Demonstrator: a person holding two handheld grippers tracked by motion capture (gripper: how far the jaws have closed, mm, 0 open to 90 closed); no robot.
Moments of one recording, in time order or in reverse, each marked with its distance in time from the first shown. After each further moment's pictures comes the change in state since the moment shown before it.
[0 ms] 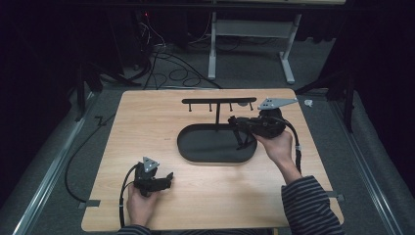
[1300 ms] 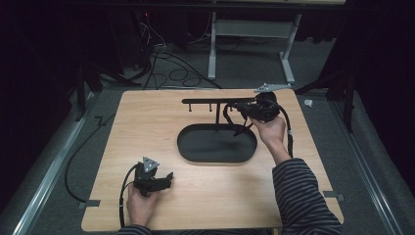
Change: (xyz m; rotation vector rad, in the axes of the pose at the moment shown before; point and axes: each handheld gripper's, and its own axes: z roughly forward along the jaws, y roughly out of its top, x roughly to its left) left arm 0.000 0.000 0.000 -0.001 0.001 -0.003; right arm -0.040 0.018 0.033 0.005 -0.105 0.104
